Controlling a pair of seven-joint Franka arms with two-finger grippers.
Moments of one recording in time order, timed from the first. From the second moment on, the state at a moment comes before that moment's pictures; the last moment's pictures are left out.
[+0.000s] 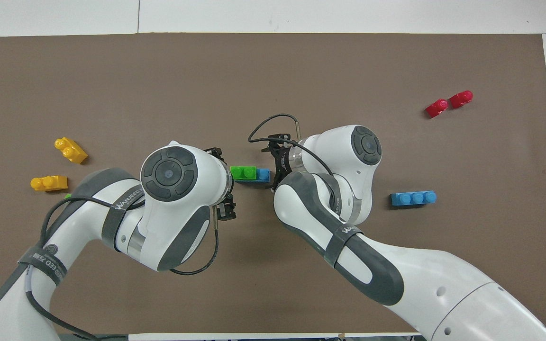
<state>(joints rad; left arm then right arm) -0.52 0.09 -0.09 -2.04 -0.04 2.21 -2.31 0.37 0.46 0.20 -1.88 0.65 2.53 1.51</state>
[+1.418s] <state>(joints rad) -0.54 0.21 -0.09 -2.06 -0.04 2.39 -2.35 0.38 0.48 0.20 -1.89 0.67 2.58 1.48</state>
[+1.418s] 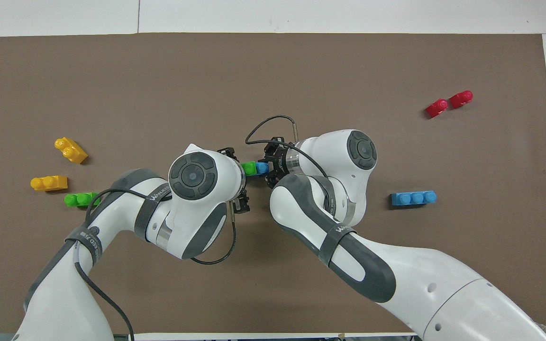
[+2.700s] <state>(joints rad) -0.55 0.21 -0.07 -2.02 -0.03 2.41 -2.36 0.39 0.48 0.20 -1.89 0.72 2.61 1.46</state>
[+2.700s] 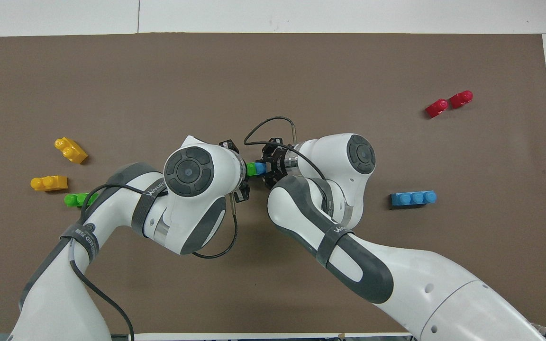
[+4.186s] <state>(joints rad) -0.35 0.13 -0.06 -1.91 -0.01 2.10 -2.04 0.31 0.48 0.19 -1.84 0.72 2.47 1.43</state>
